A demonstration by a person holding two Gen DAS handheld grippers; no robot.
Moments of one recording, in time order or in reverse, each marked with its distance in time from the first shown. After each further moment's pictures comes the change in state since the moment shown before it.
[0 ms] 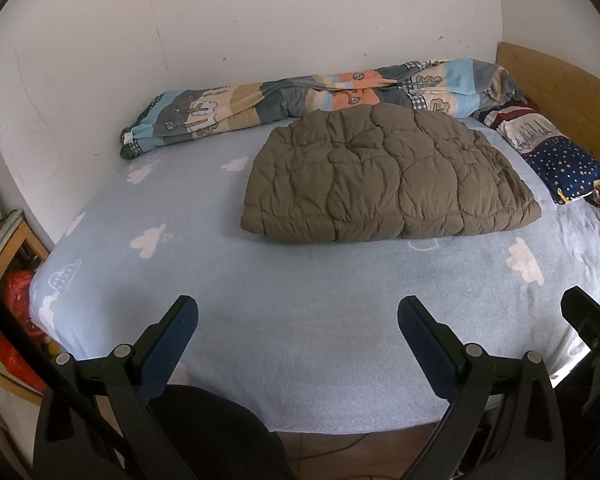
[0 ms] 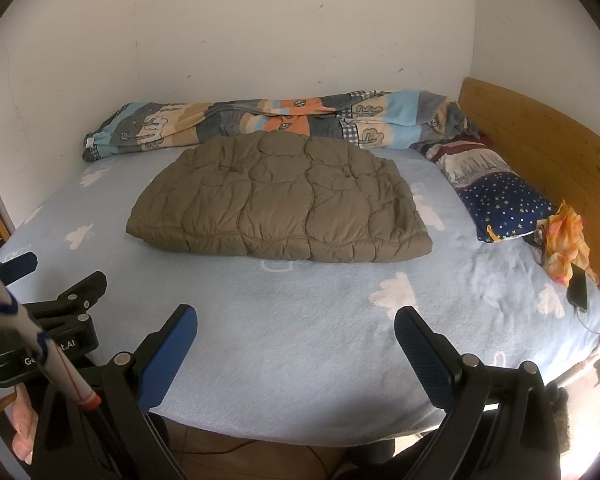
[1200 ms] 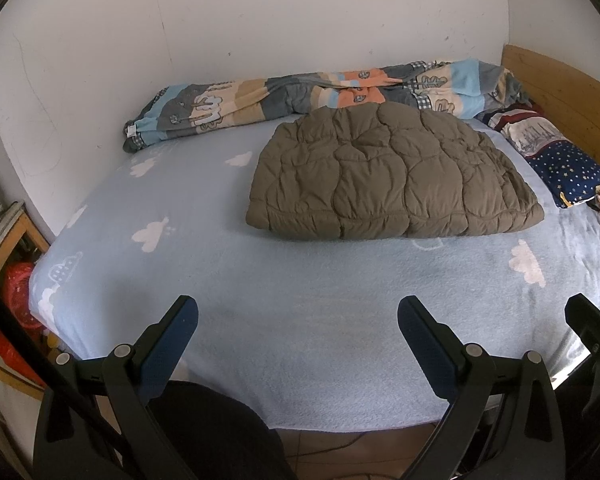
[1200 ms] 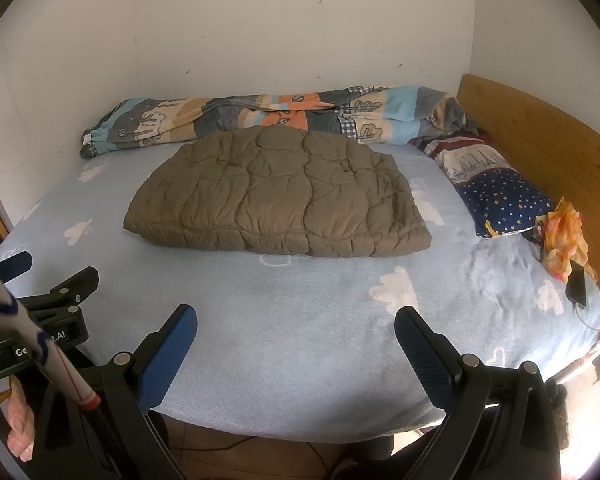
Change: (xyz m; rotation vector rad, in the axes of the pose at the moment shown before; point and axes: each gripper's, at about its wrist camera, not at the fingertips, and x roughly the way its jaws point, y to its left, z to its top) left arm 0.001 0.003 0.000 -0.022 0.012 0.006; right arm 0.003 -0.008 -0.001 -0.015 0.020 0.007
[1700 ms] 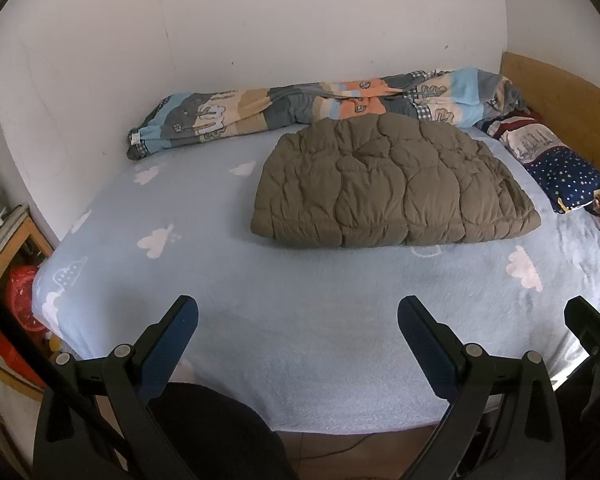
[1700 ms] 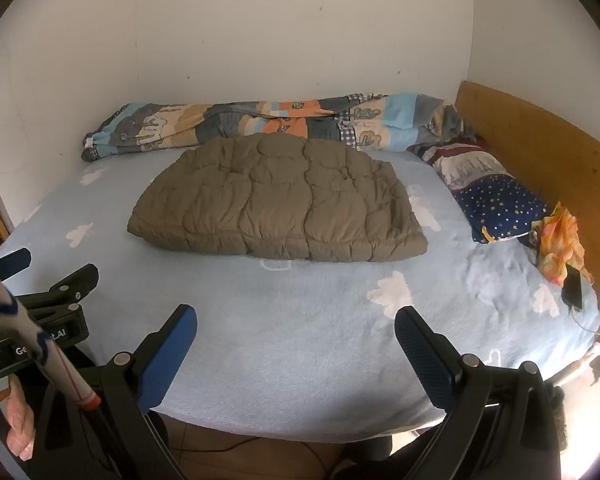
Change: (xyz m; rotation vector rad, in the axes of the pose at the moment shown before) left arm -0.016 0.001 -0.001 -0.007 -0.034 0.002; right arm -0.013 0.006 0.000 -0.007 -0.023 -0.009
